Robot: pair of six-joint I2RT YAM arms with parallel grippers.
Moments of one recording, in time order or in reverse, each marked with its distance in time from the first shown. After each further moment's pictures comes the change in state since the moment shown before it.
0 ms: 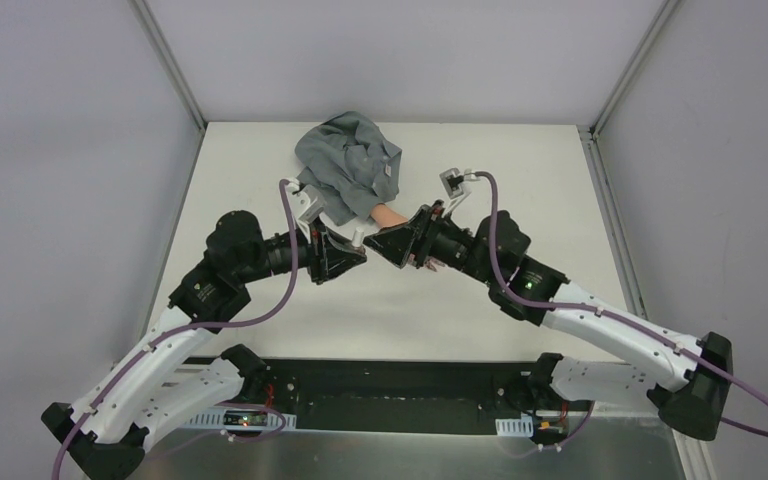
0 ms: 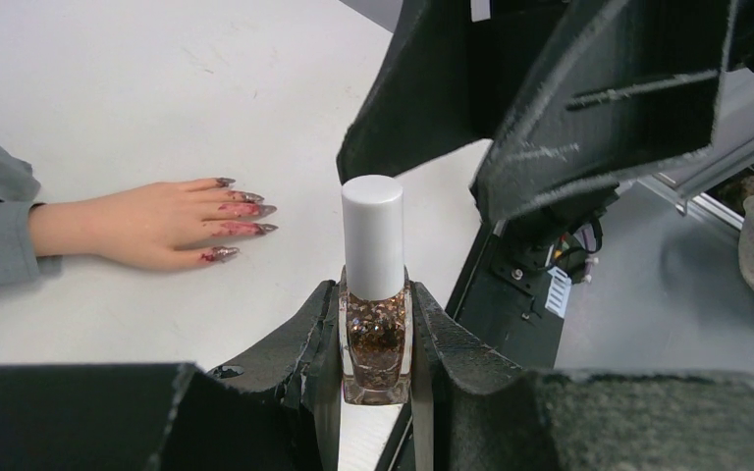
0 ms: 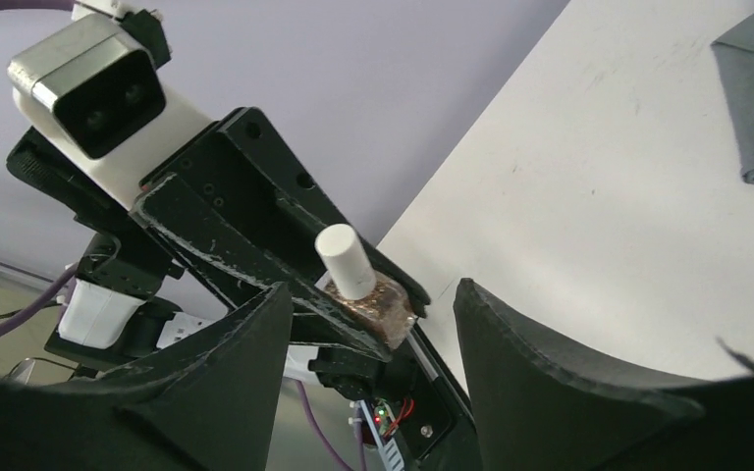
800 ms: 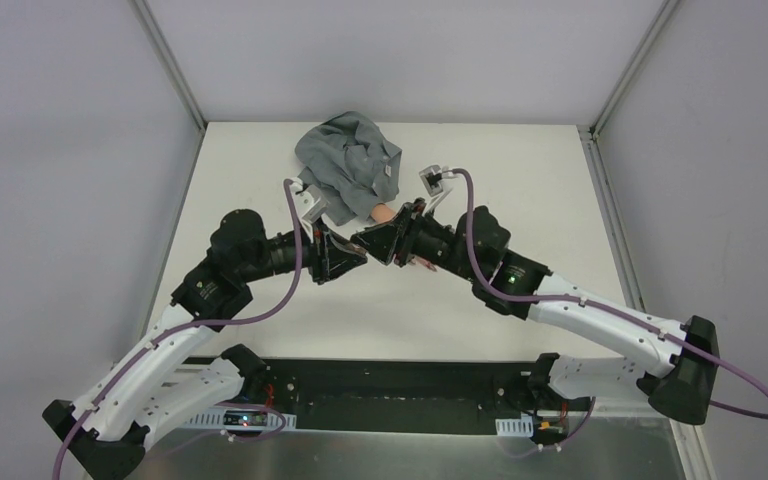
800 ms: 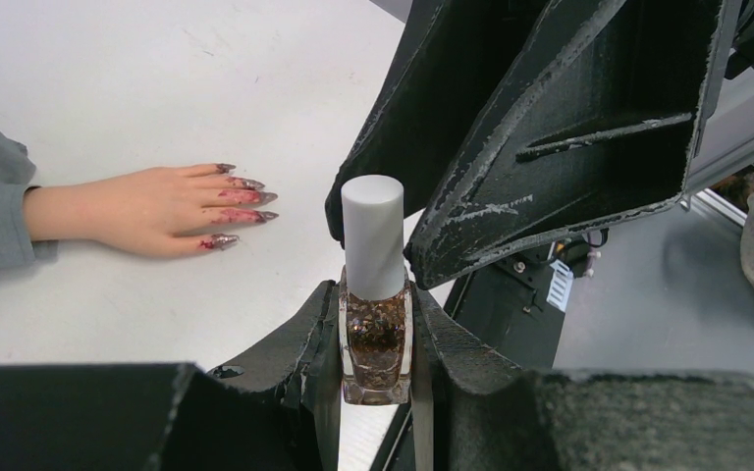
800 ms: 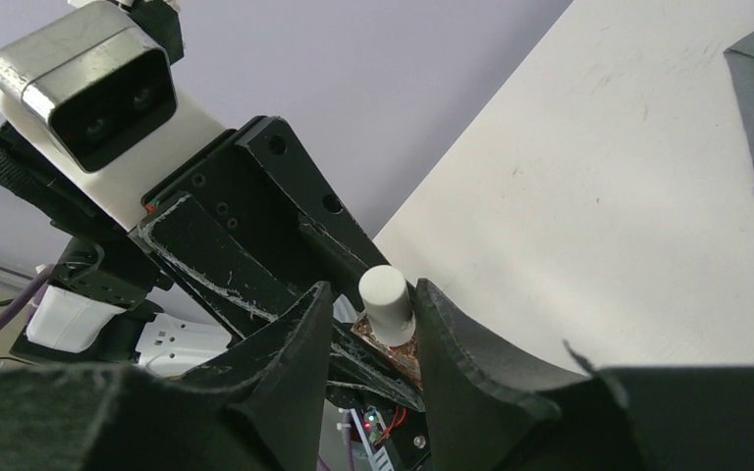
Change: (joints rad) left arm 0.000 0.013 0.000 -0.020 -0.010 0.000; right arm 0.069 0.111 0.085 0.005 0.039 -0.051
